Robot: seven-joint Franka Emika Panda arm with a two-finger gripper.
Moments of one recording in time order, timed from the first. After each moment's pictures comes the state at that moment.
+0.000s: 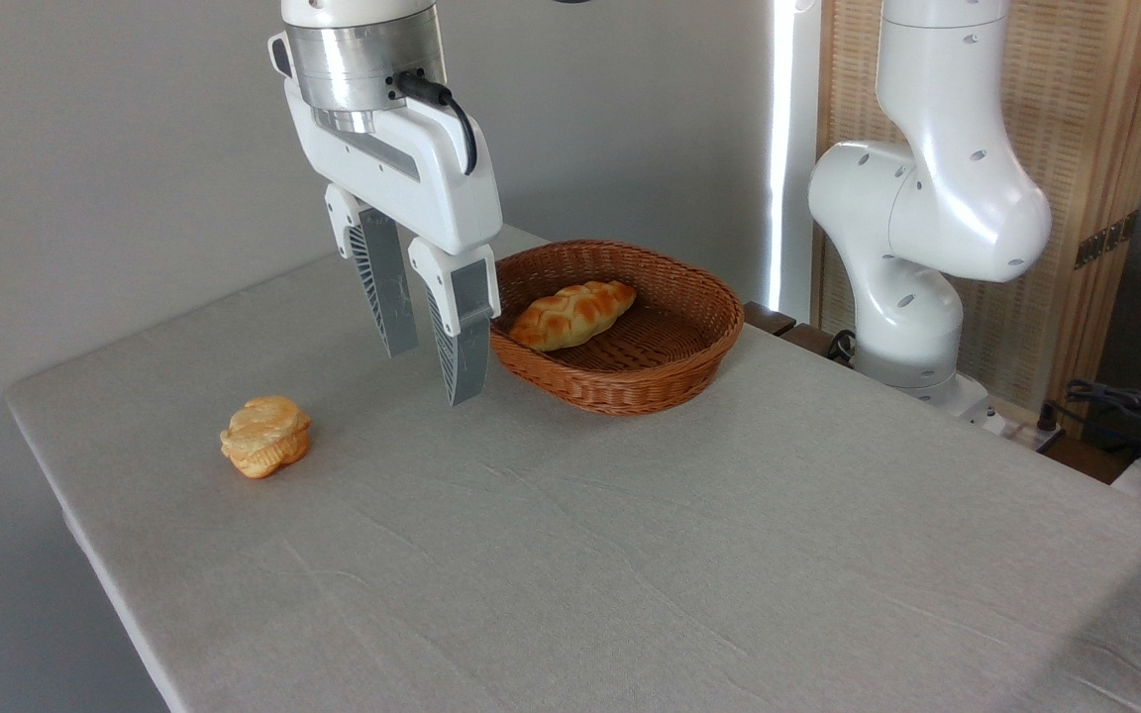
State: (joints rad) arm 0.00 -0.01 -0.05 -1.65 -0.05 1.68 0.76
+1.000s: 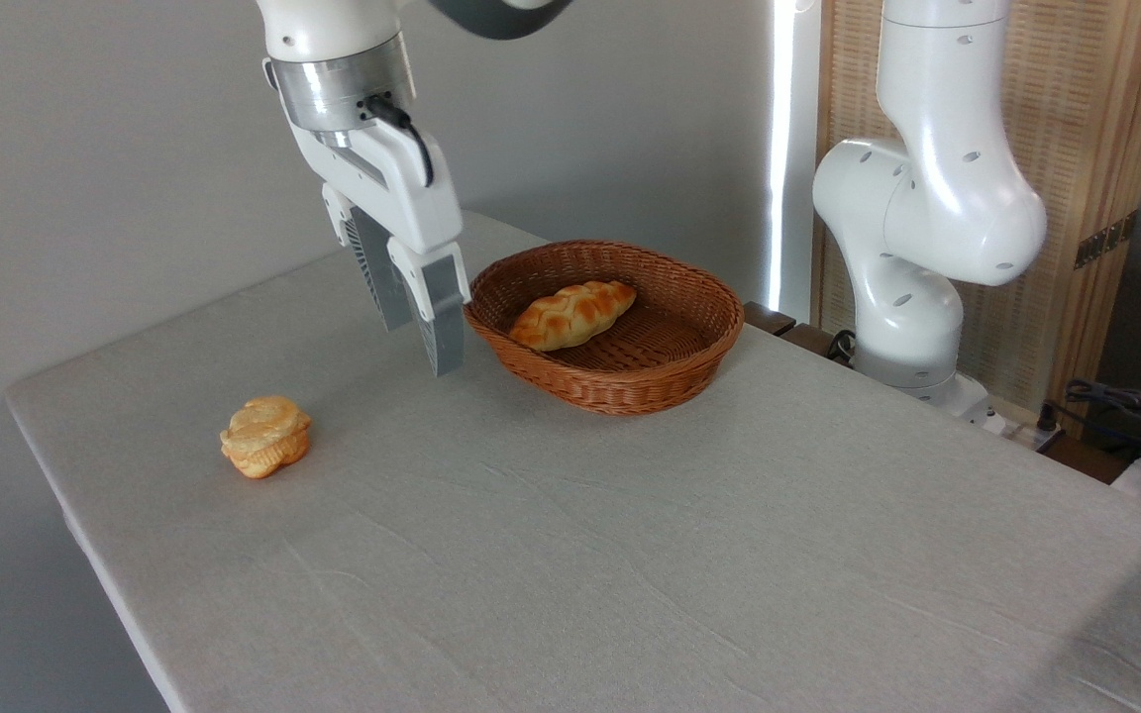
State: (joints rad) arm -0.14 -0.02 -0.08 -1.72 -0.08 1.66 0.67
